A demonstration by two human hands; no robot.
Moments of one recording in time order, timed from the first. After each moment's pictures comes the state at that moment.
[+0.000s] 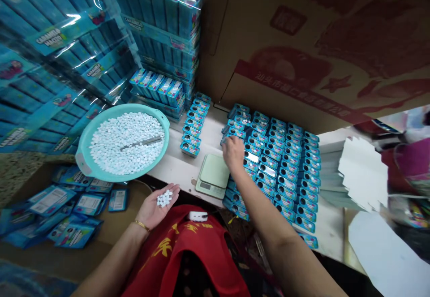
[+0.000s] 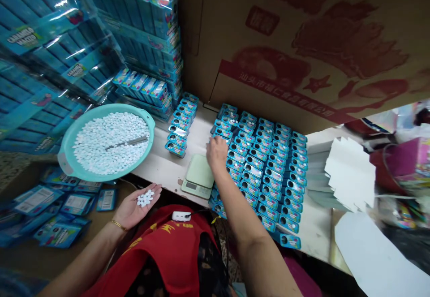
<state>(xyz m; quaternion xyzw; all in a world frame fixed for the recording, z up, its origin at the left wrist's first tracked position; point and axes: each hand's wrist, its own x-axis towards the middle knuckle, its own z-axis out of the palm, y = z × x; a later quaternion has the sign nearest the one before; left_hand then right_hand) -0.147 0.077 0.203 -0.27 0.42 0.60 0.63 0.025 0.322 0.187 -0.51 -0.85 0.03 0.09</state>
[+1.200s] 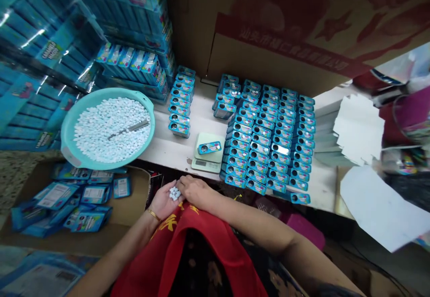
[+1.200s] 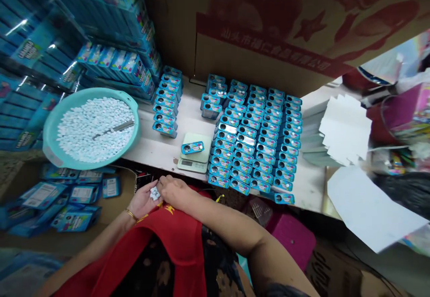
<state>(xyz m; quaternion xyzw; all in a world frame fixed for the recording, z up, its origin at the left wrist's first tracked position) -0.095 0.067 0.204 -0.28 0.43 0.49 0.70 0.028 0.139 0.222 -0.15 -0.96 0.22 -0.05</state>
